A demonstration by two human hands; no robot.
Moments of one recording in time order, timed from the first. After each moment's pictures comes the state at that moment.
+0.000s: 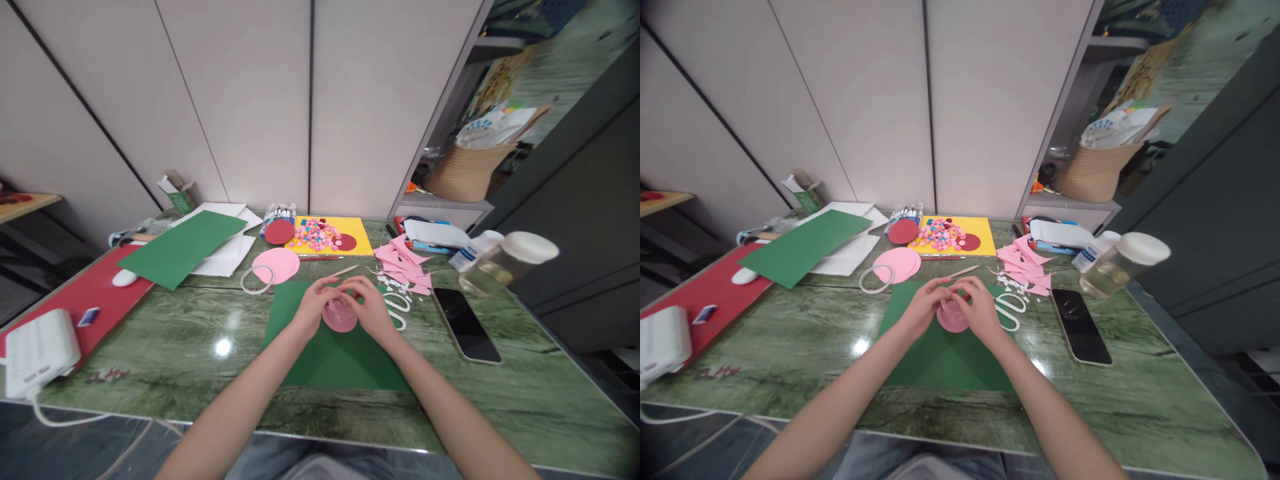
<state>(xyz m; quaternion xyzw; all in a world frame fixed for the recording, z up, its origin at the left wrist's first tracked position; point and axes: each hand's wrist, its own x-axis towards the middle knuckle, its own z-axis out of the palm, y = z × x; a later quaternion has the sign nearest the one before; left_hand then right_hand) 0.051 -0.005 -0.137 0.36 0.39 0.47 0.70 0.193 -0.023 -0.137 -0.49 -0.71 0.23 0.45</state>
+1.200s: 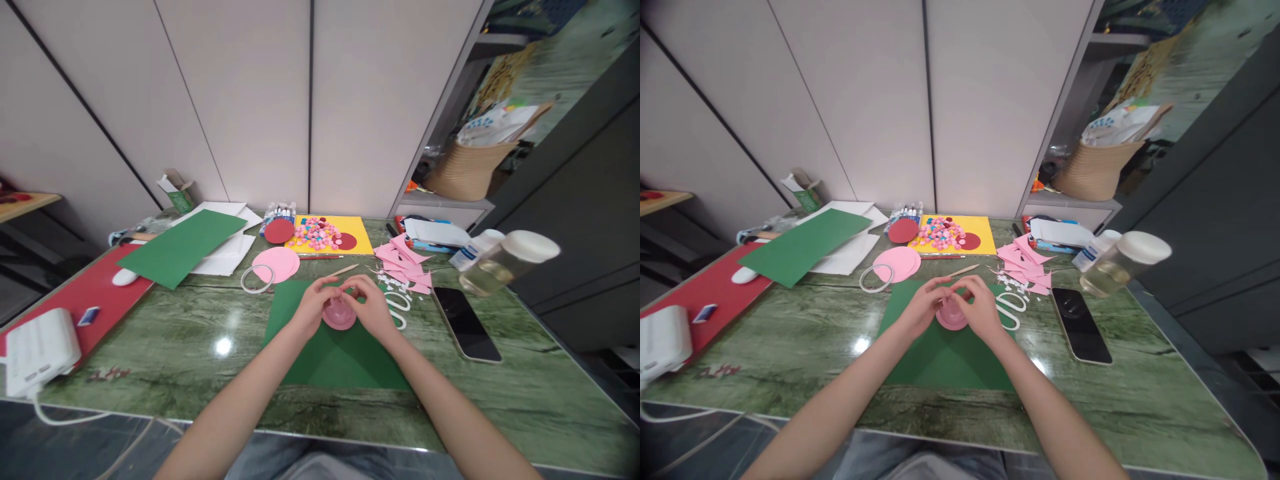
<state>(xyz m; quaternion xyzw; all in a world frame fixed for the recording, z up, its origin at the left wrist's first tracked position) 0.050 -0.007 -0.131 0.33 0.39 0.46 0.72 0.191 -0.024 -0.136 -0.50 -0.69 0.25 0.46</state>
